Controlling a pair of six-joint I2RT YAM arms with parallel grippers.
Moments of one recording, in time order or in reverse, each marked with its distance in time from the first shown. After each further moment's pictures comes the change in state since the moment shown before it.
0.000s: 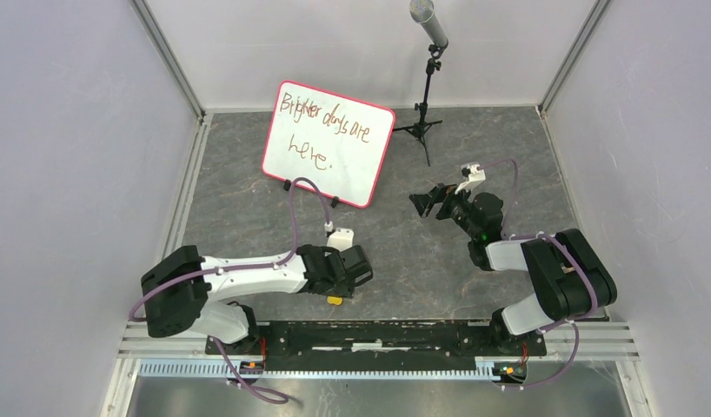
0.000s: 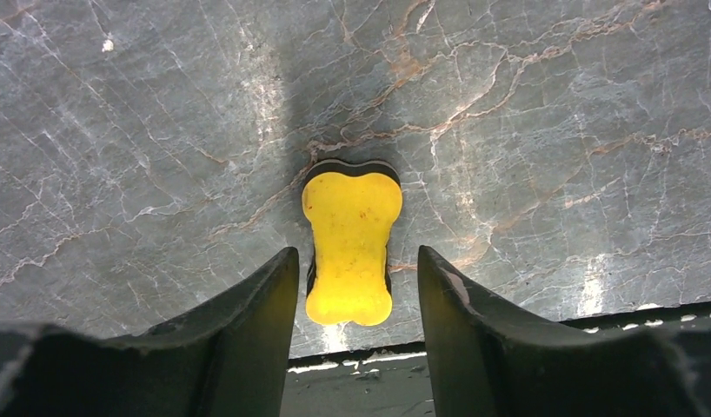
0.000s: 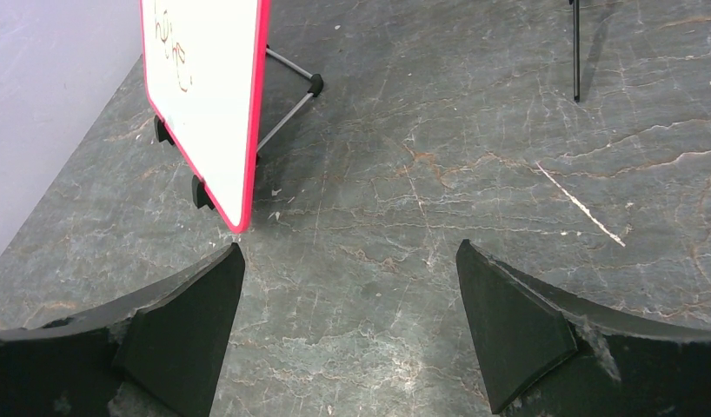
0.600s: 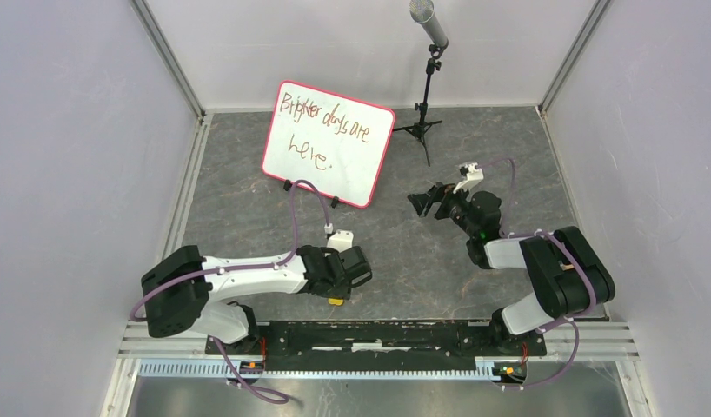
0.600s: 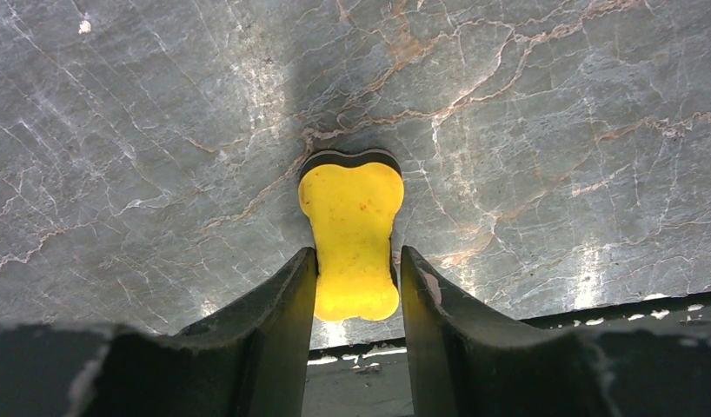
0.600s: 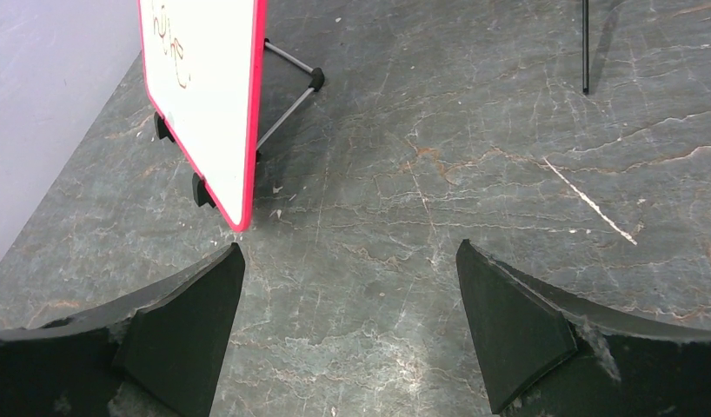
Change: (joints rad) left arm 0.008 0.005 -0.013 0.010 0.042 0.002; right arm 0.007 0.015 0.012 -0.008 0.000 0.011
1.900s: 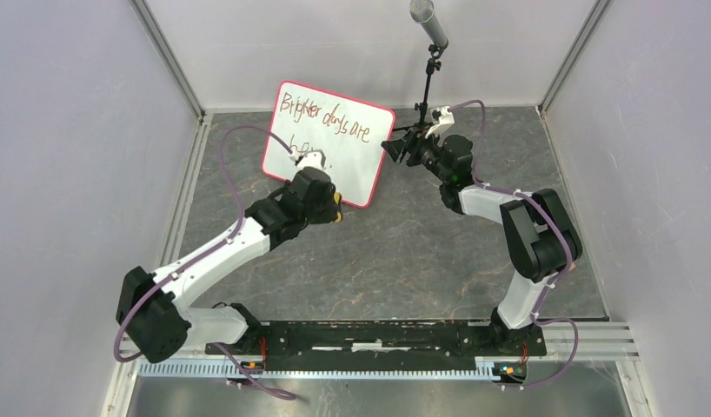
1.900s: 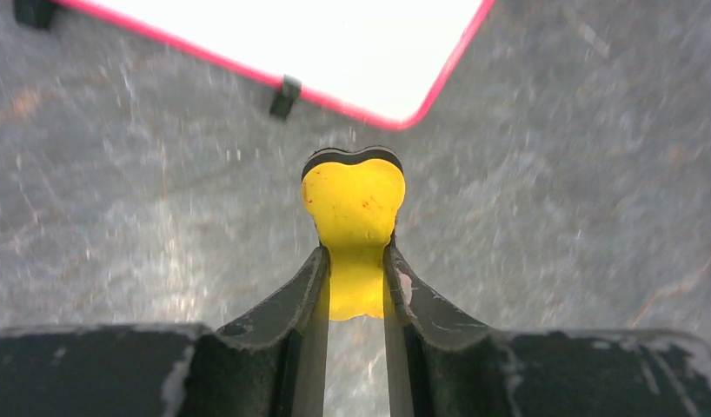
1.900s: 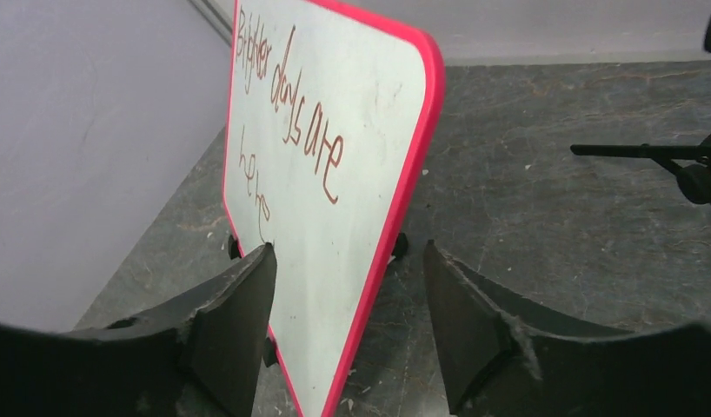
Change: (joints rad) left arm 0.434 -0.171 0.202 0.169 0.040 0.341; right arm 0.077 0.260 0.596 -0.199 -0.005 0.061
